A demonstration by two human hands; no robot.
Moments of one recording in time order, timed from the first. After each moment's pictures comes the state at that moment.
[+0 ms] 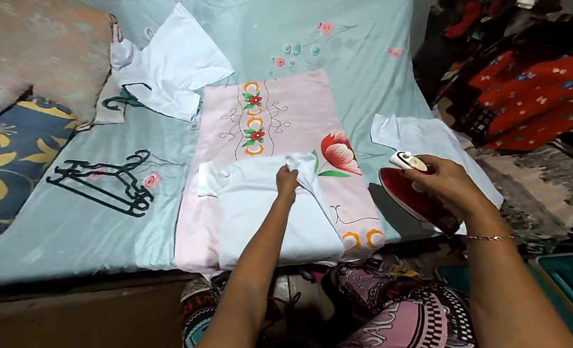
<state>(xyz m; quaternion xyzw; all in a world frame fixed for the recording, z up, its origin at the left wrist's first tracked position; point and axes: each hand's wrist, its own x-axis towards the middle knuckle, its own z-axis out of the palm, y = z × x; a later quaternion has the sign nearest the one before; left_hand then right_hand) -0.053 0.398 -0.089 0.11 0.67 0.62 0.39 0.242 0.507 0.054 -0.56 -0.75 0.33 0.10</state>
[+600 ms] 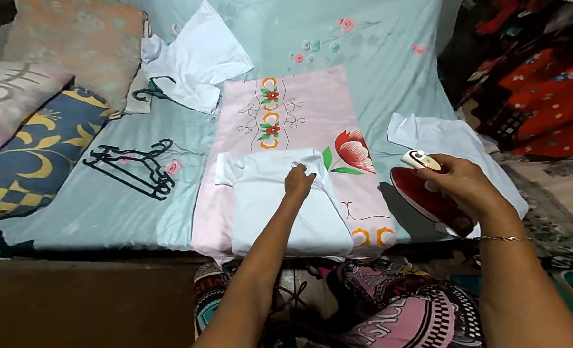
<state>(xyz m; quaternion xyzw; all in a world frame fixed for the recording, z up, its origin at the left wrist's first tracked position) -0.059 0.371 -0.067 0.36 0.85 0.25 0.29 0.237 0.505 0.053 -0.55 -0.76 0.33 0.09</state>
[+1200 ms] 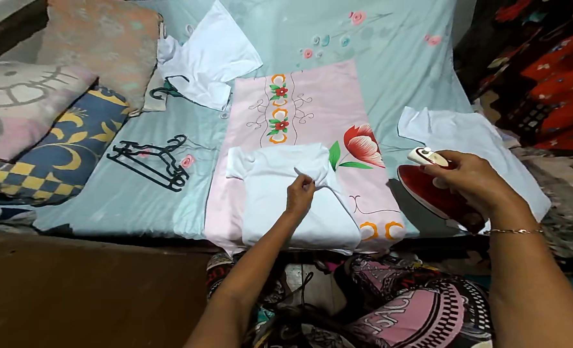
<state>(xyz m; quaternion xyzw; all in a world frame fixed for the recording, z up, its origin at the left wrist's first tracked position) -0.032 0.300 -0.078 0.39 0.77 0.47 0.18 0.240 0.503 0.047 -0.54 -0.76 0.35 0.08</state>
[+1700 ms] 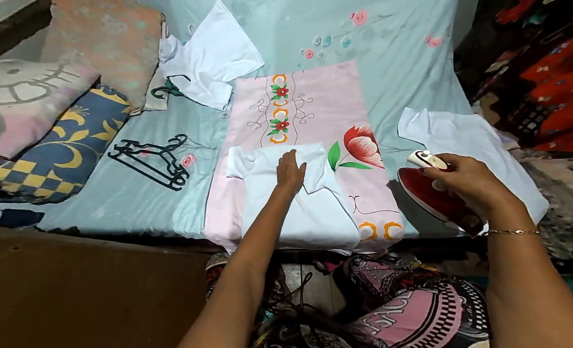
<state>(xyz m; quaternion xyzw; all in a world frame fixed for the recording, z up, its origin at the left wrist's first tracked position) -0.095 0.341 -0.069 0.41 0.85 0.28 0.17 0.242 0.504 0.042 -0.55 -0.76 0.35 0.07</state>
